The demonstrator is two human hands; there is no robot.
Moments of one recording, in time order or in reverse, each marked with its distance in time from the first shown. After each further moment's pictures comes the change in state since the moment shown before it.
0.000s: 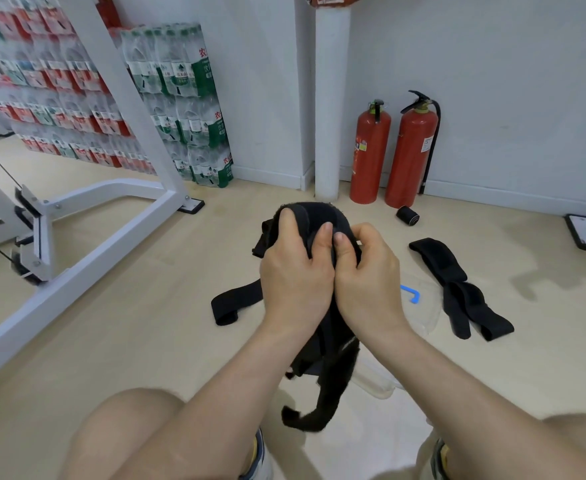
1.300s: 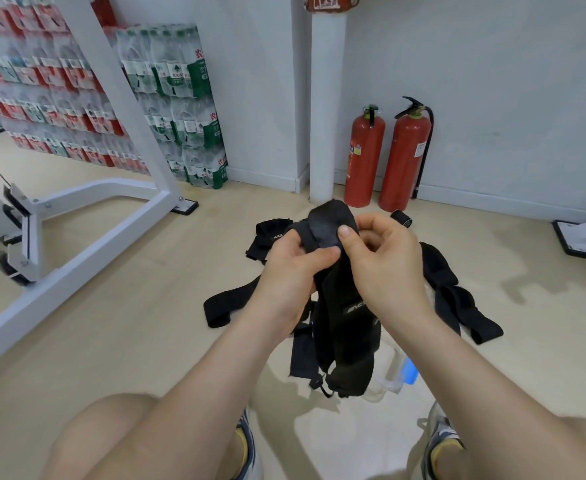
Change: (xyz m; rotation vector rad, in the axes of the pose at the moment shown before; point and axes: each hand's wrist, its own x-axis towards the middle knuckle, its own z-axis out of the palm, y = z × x) left_hand 0.010 -0.004 -0.008 -0.677 -0.506 -0.436; right_hand 0.021 -0.004 -0.027 0.079 -0.045 0.088
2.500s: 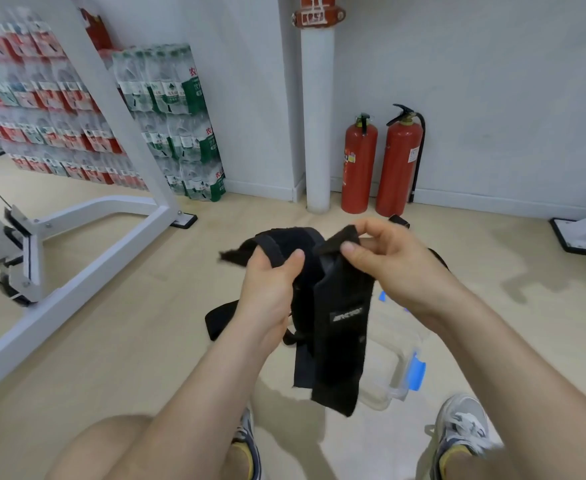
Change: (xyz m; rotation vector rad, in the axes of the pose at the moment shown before) left_hand 0.007 -0.003 -0.012 0.035 0.267 -0.058; right_hand 0.013 -0.014 -0.039 0.163 -0.502 0.135
